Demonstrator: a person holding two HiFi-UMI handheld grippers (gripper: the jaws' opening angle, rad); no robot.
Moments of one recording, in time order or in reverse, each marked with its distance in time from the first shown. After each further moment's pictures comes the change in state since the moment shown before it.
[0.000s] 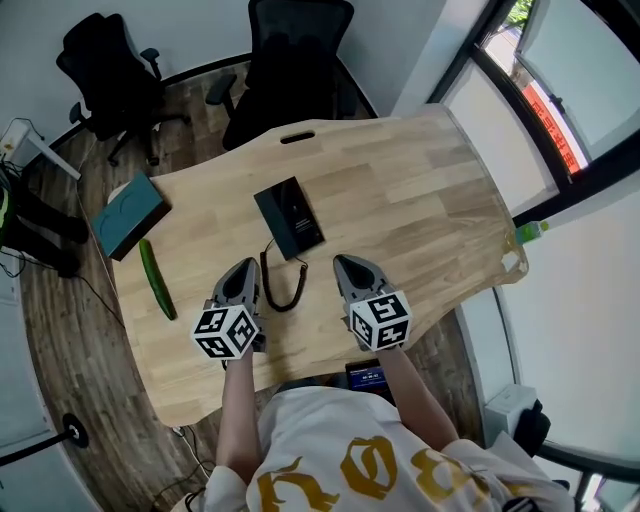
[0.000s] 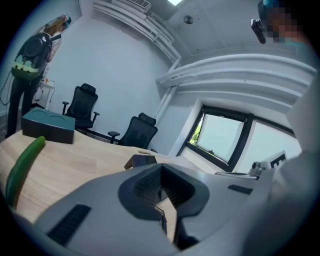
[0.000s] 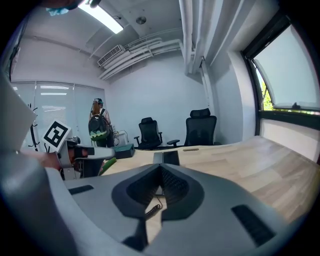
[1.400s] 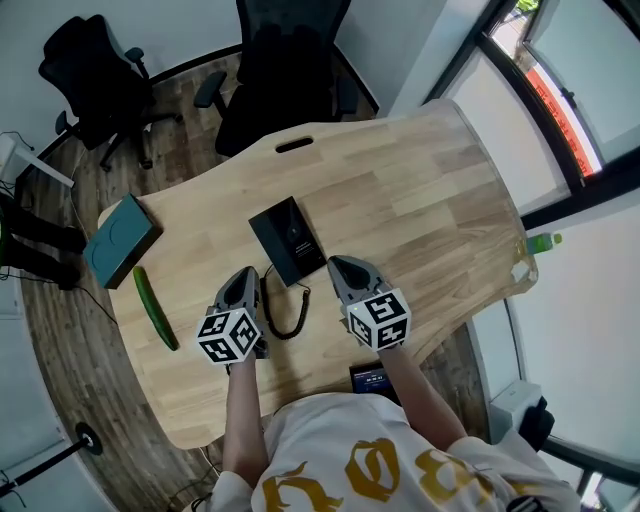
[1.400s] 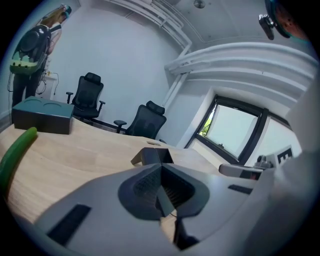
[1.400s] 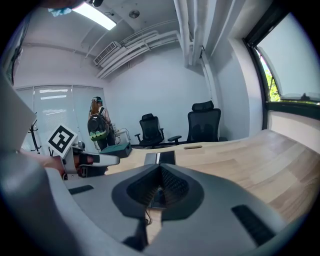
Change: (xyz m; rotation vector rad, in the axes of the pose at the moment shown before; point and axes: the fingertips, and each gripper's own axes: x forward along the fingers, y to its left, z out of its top) left arm 0.062 0.043 -0.018 -0.046 0.136 0.078; right arm 0.065 -0.027 0.002 0.034 0.054 0.056
